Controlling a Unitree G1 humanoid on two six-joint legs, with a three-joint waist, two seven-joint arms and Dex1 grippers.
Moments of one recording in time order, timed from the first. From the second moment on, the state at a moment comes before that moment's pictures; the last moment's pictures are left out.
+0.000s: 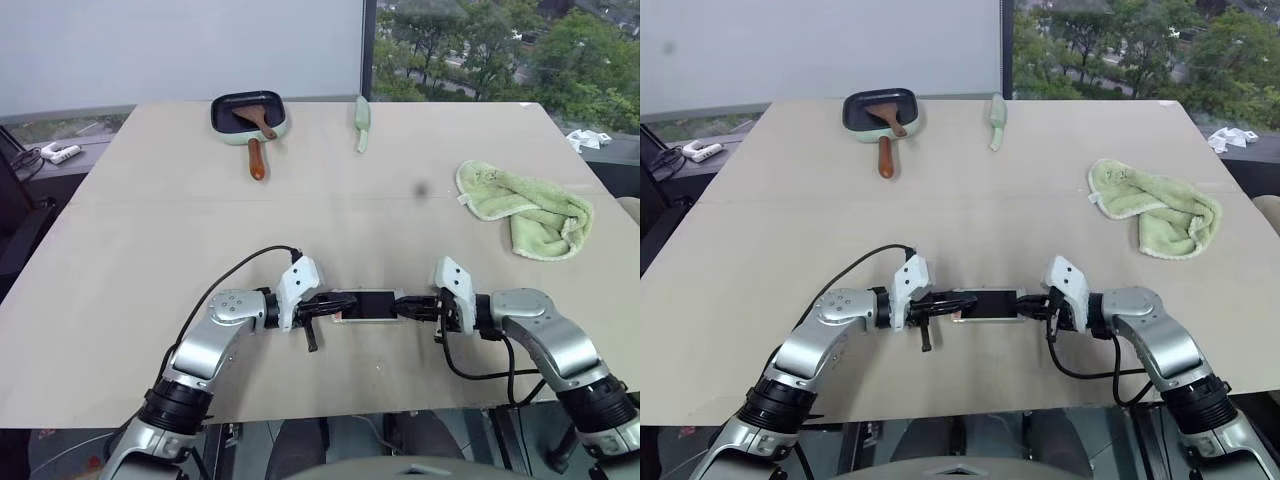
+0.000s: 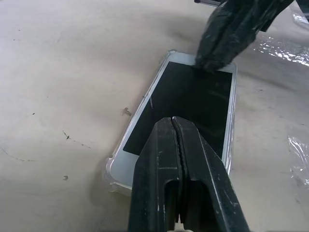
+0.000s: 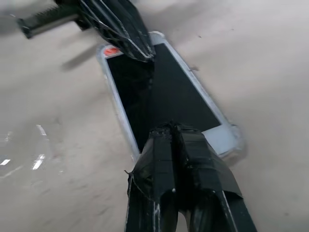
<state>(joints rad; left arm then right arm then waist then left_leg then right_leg) -0.20 0.53 -0.21 -0.10 -0.27 0.32 -1.01 -0.18 -0.55 0.25 -0.19 0.31 0.49 1.00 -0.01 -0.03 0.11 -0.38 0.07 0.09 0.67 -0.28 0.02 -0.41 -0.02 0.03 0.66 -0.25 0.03</state>
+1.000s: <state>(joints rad) -0.19 0.55 -0.22 -0.11 -0.26 0.33 -1.02 -0.22 -0.58 0.29 -0.20 0.30 0.58 0.97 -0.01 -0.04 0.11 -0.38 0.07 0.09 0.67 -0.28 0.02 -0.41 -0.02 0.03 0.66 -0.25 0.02</state>
